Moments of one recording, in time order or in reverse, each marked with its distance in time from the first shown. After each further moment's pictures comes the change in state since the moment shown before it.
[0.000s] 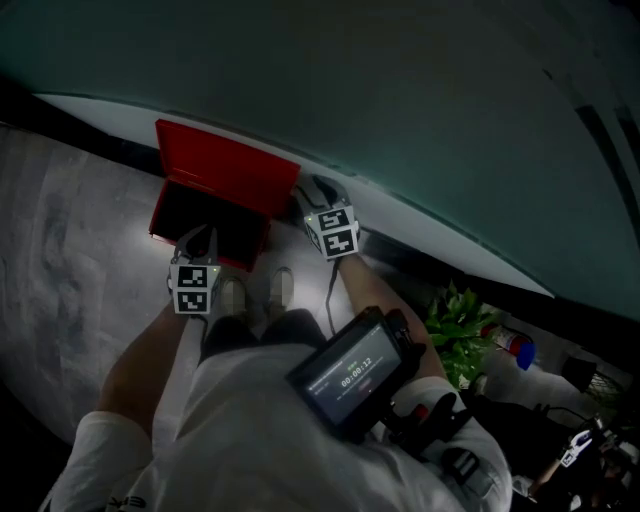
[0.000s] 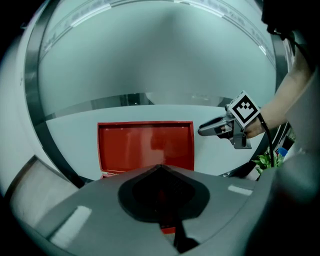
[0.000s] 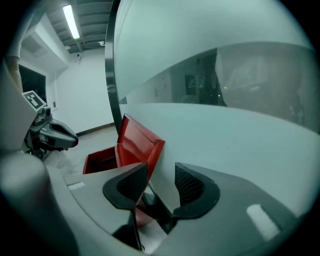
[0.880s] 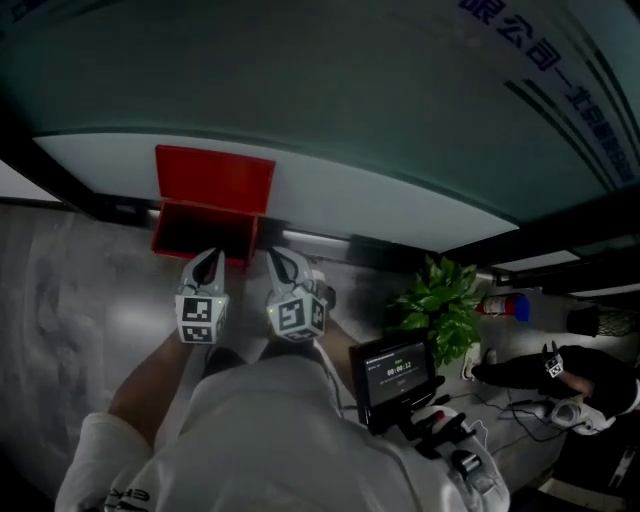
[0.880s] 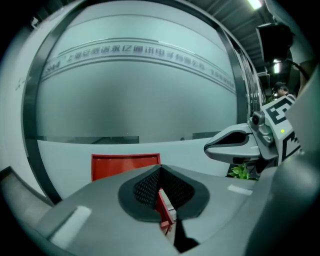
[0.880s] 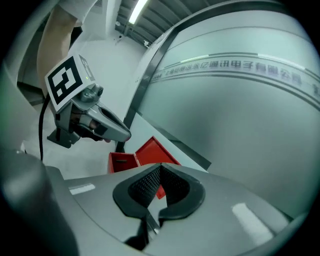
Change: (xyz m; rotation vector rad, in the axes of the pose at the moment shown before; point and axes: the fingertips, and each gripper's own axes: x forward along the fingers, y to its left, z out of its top) left arm -0.147 -0.053 0.021 0.084 -0.367 -0.210; right arm -0.195 0.209 0.017 -0.423 -0.218 -0.297
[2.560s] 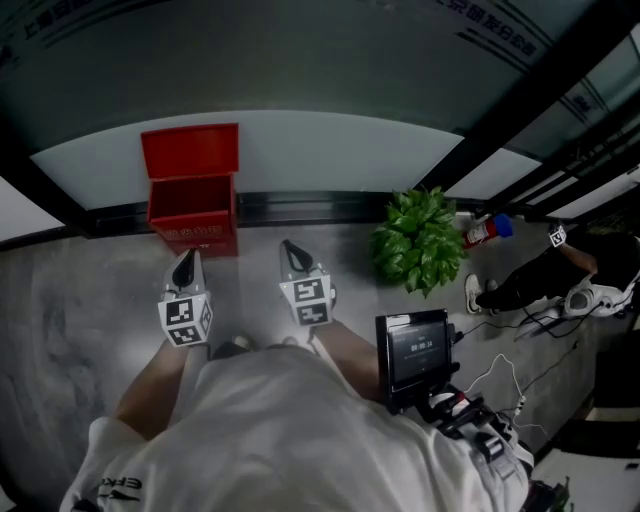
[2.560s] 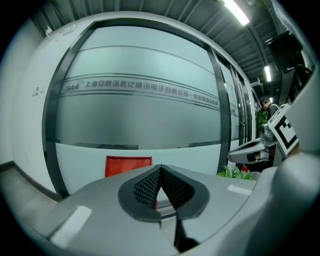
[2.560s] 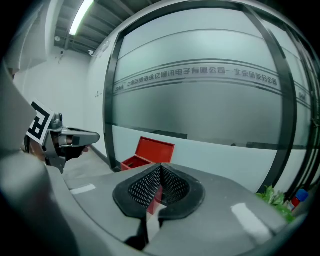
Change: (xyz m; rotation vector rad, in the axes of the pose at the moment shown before) left arm -0.221 -0.051 -0.018 -0.052 -0.115 0.000; right arm -0.233 0.083 -0.004 0.531 0.115 -0.260
